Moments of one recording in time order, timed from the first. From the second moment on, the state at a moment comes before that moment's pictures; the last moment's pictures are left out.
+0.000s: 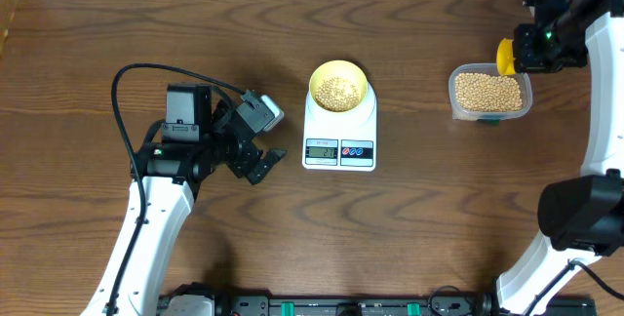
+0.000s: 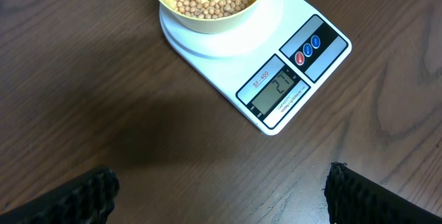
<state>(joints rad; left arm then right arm) -0.09 1.25 0.92 -0.66 0.49 0.65 -0.12 1.96 2.13 -1.53 -0.10 -0.11</state>
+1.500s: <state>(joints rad) -0.09 1.25 0.92 -0.66 0.49 0.65 -0.02 2.20 2.10 -1.54 -0.14 -0.12</state>
